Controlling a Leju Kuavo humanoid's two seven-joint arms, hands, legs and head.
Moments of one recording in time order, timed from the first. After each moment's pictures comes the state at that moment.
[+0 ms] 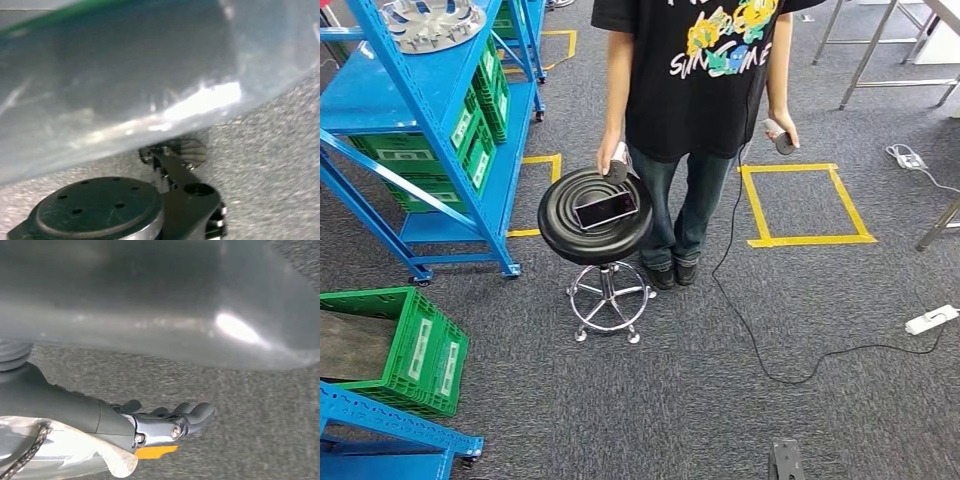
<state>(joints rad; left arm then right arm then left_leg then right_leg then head) 0.02 -0.21 1.05 -0.34 -0.73 0.06 -0.40 -0.05 0.13 -0.38 -0.32 0.30 -0.23 -0.29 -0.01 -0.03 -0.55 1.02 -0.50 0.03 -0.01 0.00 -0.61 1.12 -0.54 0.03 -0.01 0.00</state>
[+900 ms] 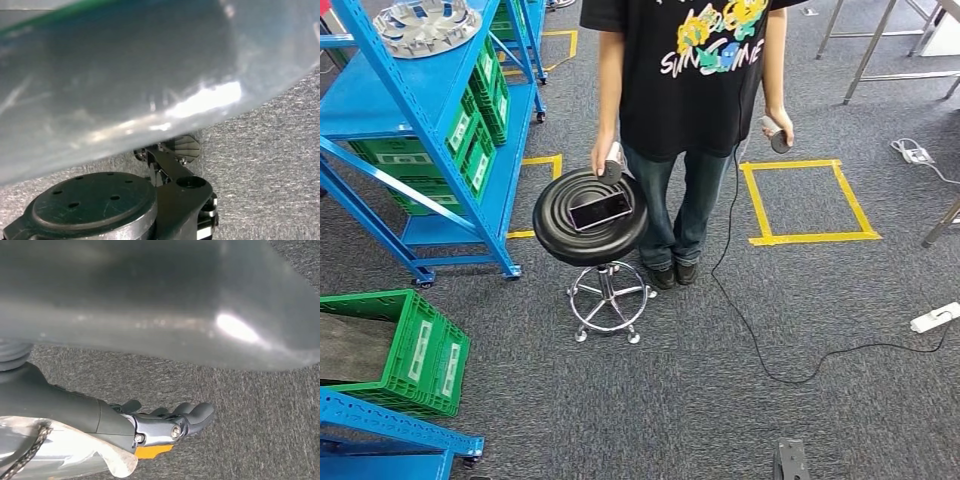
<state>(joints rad) 0.01 -0.21 1.08 -0.35 -0.78 0.04 -0.42 -0.04 0.13 -0.39 -0.32 0.30 -0.21 -0.31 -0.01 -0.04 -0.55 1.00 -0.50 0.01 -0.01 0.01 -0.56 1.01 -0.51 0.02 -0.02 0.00</state>
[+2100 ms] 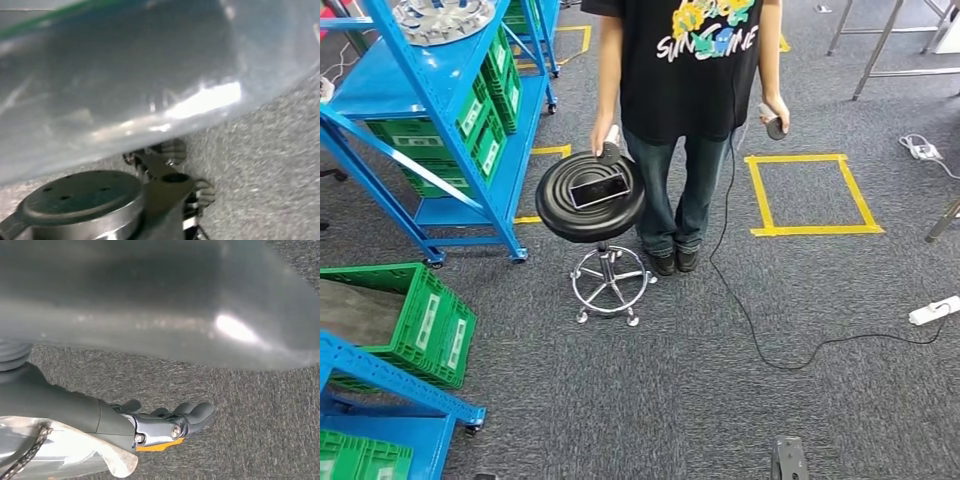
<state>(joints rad) 0.00 -0.21 1.11 -0.37 -0.82 0.05 -0.40 -0.05 0.14 -0.40 -0.31 0.30 -0.21 -0.31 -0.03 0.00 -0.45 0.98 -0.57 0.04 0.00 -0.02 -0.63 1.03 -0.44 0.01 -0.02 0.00</state>
